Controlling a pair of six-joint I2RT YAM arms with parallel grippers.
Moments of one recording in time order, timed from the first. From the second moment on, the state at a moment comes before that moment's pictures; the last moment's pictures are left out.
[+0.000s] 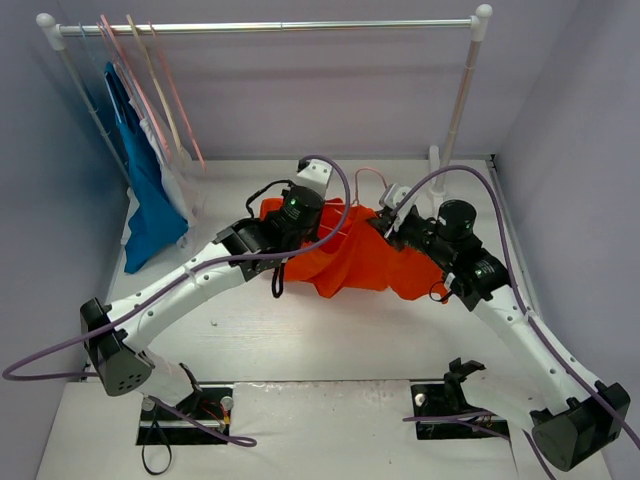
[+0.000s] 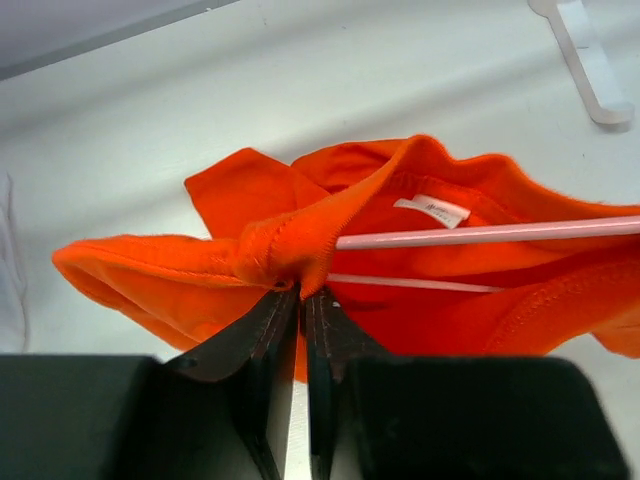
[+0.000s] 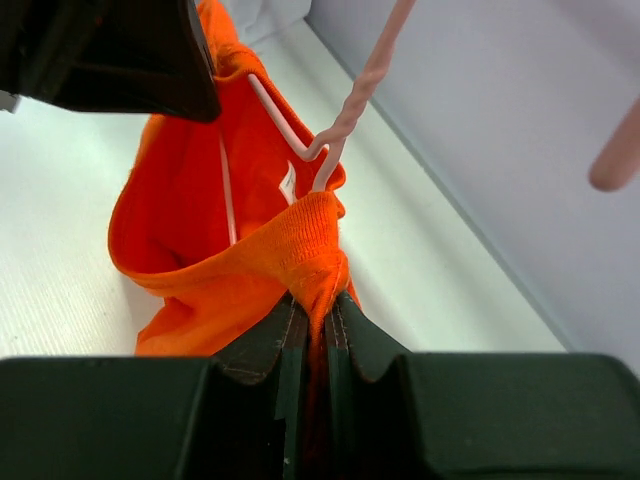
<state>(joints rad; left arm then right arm) -0.91 1.47 1.52 -0.60 -0.52 -0.27 0.44 1.01 0.92 -0.10 -0.44 -0.42</state>
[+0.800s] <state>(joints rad) -0.47 1.33 1.66 -0.72 0.18 0.11 0.44 0.99 0.92 -0.06 -0.54 -0.42</state>
